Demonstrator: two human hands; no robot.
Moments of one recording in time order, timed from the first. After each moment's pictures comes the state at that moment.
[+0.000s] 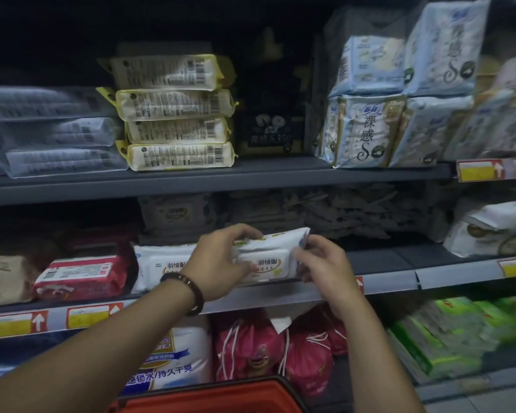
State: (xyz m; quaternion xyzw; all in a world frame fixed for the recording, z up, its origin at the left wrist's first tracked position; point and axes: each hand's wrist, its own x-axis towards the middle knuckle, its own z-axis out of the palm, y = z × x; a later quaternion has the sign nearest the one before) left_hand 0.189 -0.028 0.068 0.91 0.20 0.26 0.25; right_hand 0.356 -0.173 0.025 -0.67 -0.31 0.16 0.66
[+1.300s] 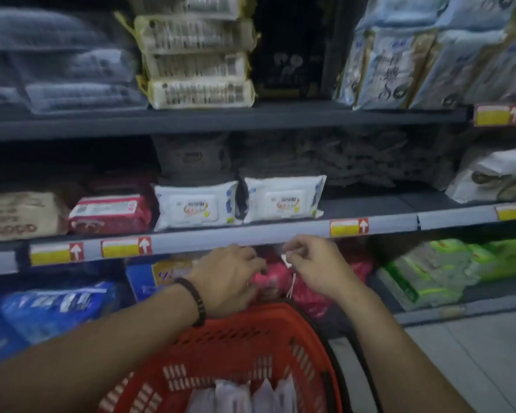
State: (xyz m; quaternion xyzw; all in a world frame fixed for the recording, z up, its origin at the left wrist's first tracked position) left_hand 0.118 -0.060 -0.006 1.00 0.09 0.03 -0.03; right_hand 0.286 -0.199 -0.020 -0.82 -0.40 0.12 0.39
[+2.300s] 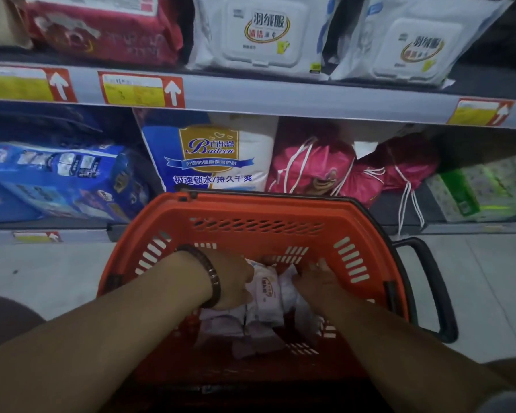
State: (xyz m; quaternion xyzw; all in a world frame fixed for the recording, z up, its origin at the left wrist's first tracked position) left_hand 0.020 -0.028 -0.146 0.89 0.14 -0.42 0.15; right_hand 0.199 -0.182 -0.351 -0.73 -0.54 0.20 -0.37
